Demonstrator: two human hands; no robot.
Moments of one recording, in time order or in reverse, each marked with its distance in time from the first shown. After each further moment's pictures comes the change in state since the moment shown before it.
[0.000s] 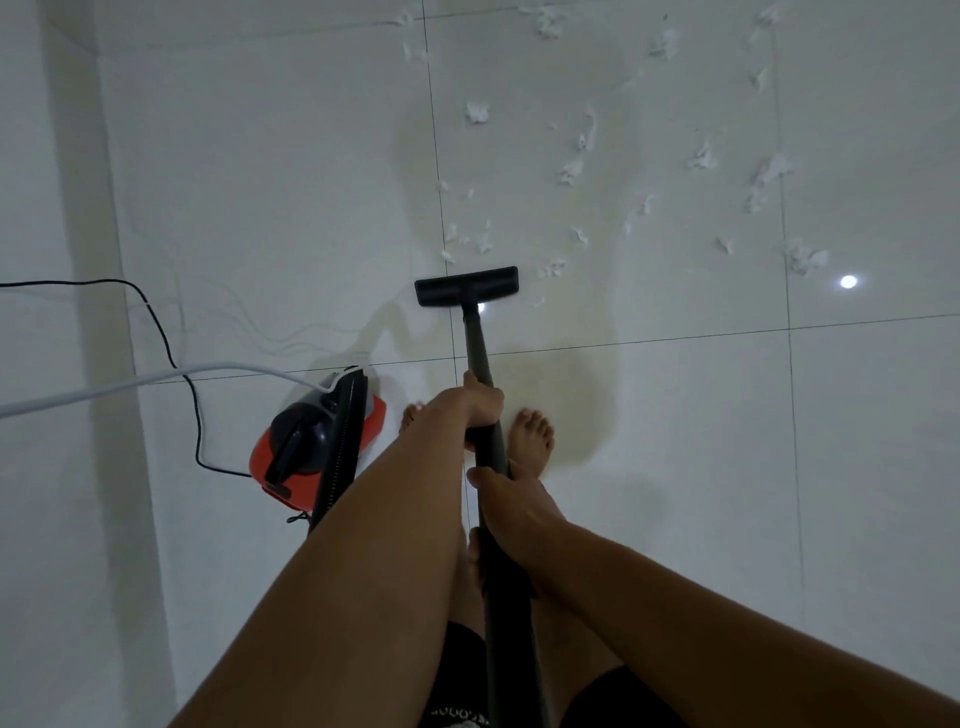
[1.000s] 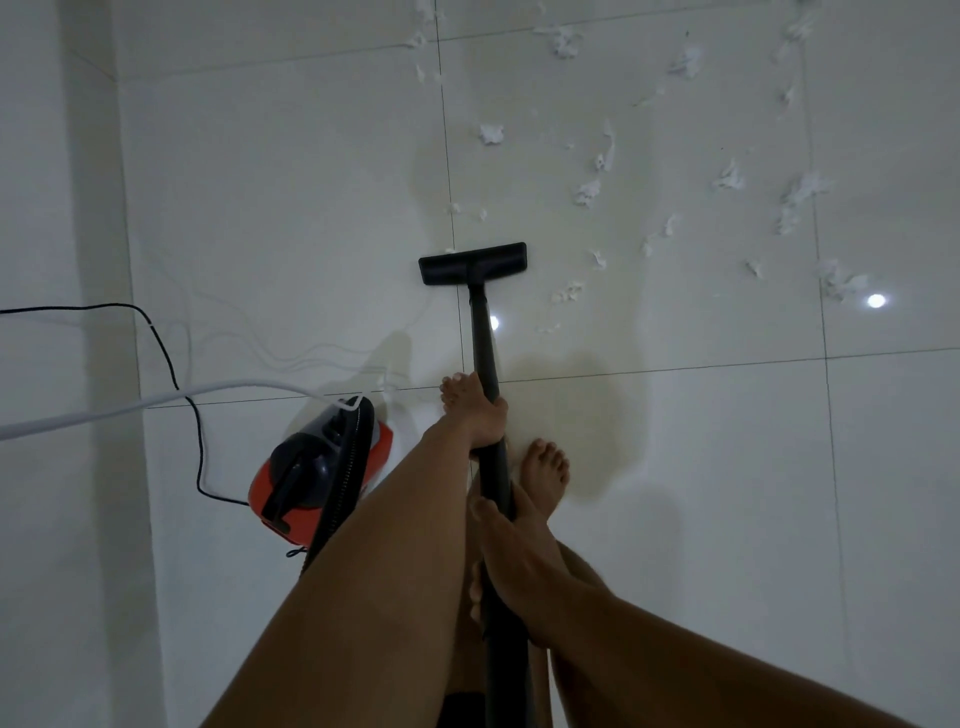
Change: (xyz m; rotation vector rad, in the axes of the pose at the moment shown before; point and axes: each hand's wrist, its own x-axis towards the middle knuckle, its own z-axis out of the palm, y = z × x) left_hand 0.087 -0.010 -0.008 0.107 0.099 0.134; right_hand 0.074 0.019 0.007 0.104 0.026 -0.179
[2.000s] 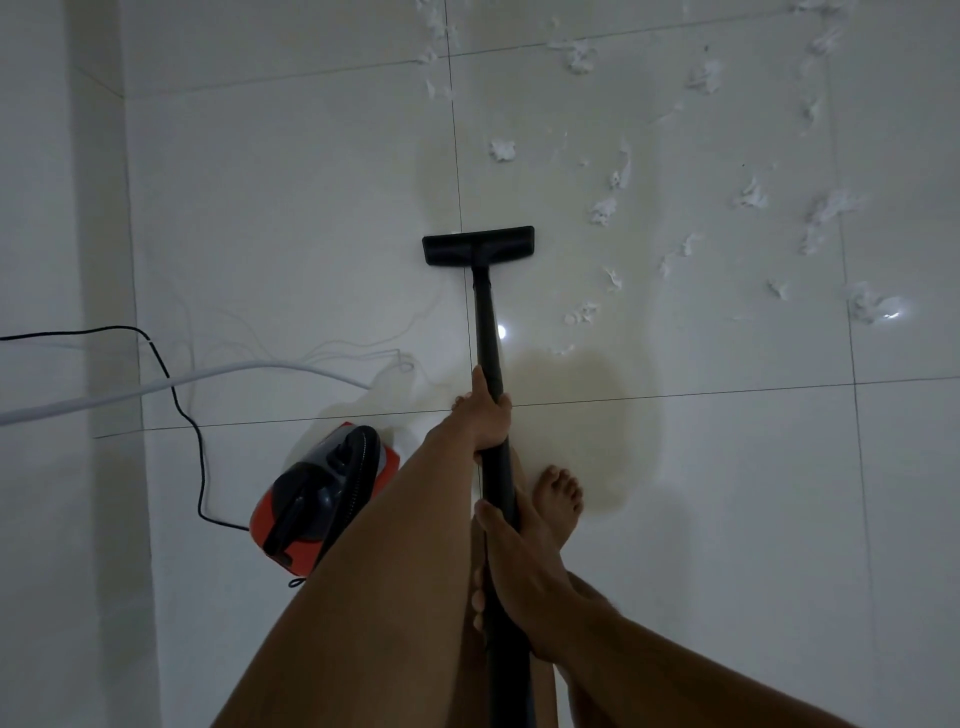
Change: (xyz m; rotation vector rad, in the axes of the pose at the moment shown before) left_hand 0.013 0.024 -0.043 -0.113 0.015 0.016; right_hand 0.008 -0.059 0.002 -0.075 -0.019 -0.052
